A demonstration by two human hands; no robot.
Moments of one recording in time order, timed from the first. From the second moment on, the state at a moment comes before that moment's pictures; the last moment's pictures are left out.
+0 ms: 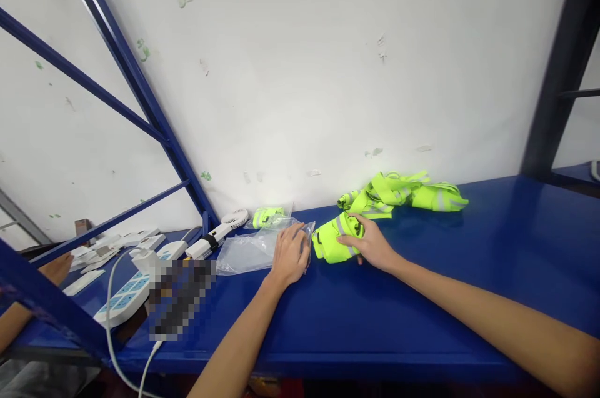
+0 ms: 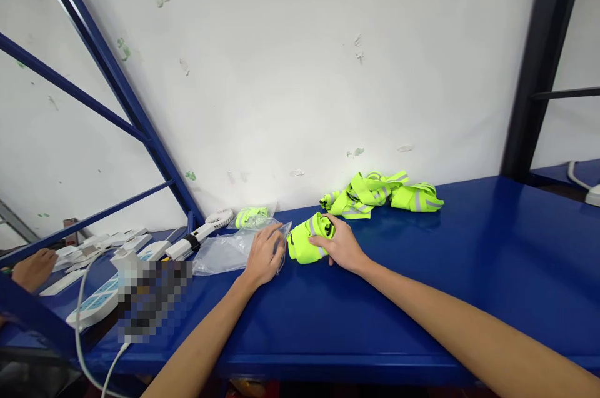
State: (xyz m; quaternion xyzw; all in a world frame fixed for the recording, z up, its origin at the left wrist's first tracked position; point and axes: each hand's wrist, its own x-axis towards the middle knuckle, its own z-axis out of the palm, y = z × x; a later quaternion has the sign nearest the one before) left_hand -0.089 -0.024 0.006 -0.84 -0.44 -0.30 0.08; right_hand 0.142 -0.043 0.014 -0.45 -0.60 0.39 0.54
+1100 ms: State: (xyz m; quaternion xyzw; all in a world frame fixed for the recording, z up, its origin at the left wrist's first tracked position) left_hand -0.081 -0.030 0.026 -0.90 -0.35 -0.25 0.12; right_hand 0.144 -0.026 0.016 -0.44 -0.46 0.45 0.62
